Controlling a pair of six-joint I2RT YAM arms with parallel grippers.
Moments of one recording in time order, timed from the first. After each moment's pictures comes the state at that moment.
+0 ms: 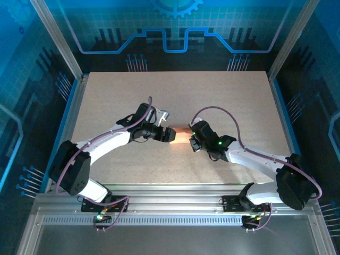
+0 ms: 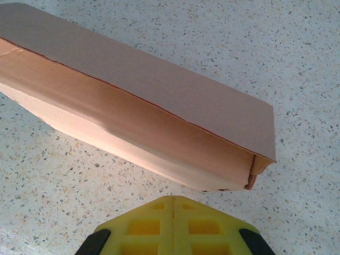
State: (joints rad) left arm -0.52 1.50 0.97 -0.35 0.43 -0.35; right arm 0.76 1.31 0.77 -0.33 0.30 0.22
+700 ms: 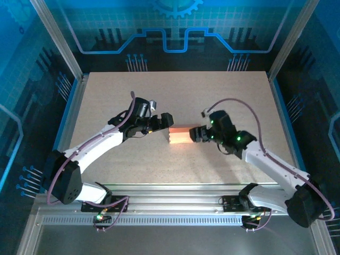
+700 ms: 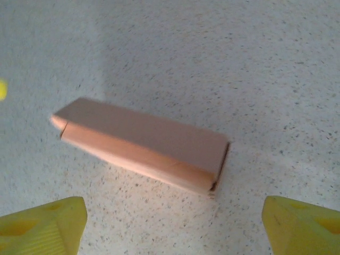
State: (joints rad) left arm -0.49 1.40 1.01 -0.37 0.27 -0.80; right arm 0.54 1.16 0.88 -0.46 -0.01 0.33
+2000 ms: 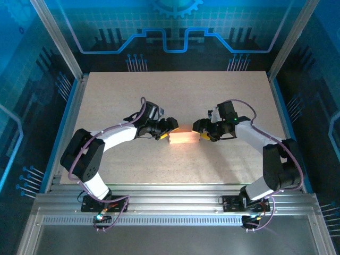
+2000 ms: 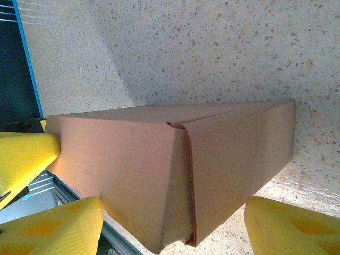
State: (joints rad) left arm -0.49 1.68 0.99 -0.15 0.46 -0.95; right arm 0.27 1.52 0.90 -0.41 -0.62 0.65
